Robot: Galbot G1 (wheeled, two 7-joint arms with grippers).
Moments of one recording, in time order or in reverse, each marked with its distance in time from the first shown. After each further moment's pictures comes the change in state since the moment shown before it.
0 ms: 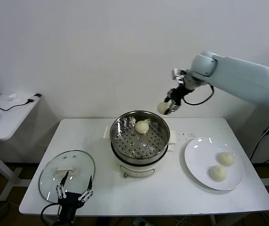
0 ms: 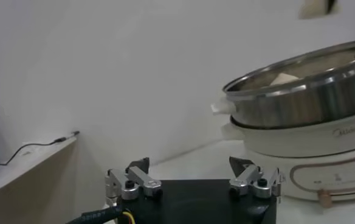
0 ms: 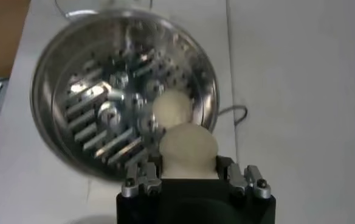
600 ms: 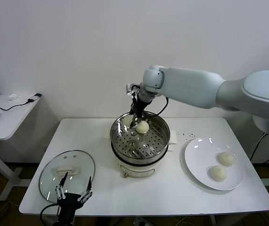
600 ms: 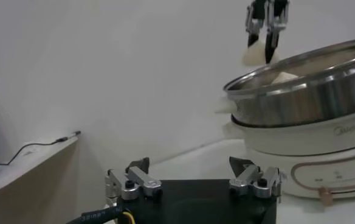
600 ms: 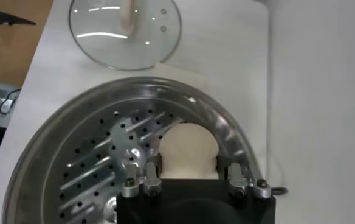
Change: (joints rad) left arm 0.005 -0.002 -0.007 0.009 -0.003 -0.007 -0.003; right arm -0.126 0.248 -0.052 -0.058 0.059 -0.063 0.105
